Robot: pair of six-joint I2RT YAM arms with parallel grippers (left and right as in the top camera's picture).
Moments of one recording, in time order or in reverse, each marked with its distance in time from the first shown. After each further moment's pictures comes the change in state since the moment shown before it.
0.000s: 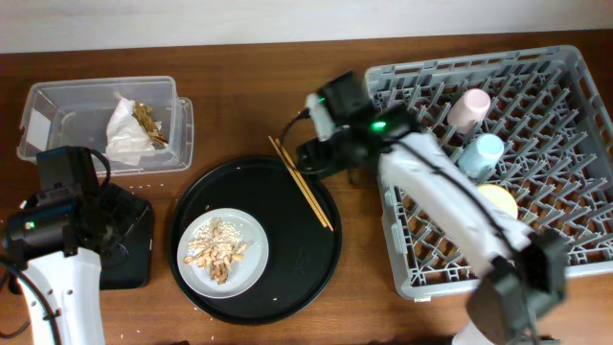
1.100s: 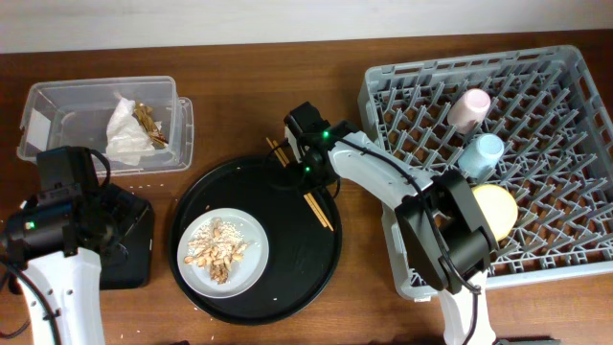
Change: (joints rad) left arm 0.000 0.000 0.000 0.000 0.000 0.000; right arm 0.035 0.344 -0.003 0.135 -0.036 0.037
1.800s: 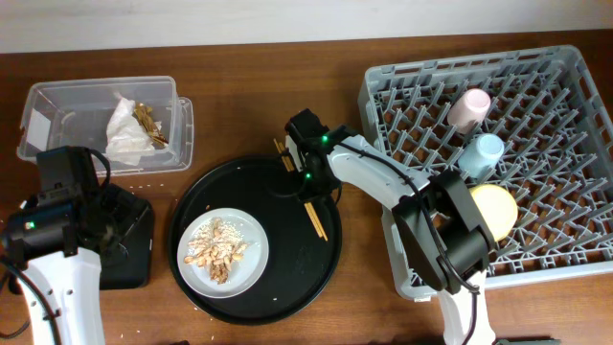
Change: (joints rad) left arm 0.000 0.000 0.000 0.000 0.000 0.000; right arm 0.011 0.003 -0.021 -0.062 -0.081 0.018
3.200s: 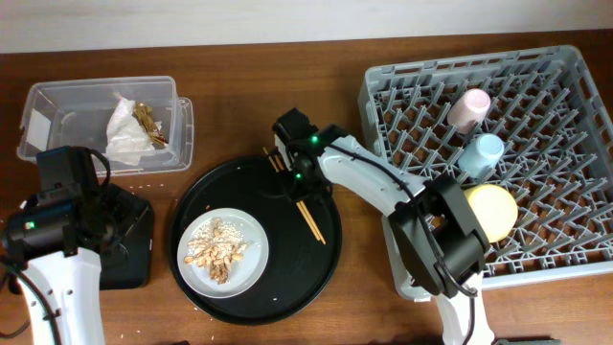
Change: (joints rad) left arm 0.000 0.000 0.000 0.000 0.000 0.000; right arm 0.046 0.000 0.048 0.003 0.064 0.010
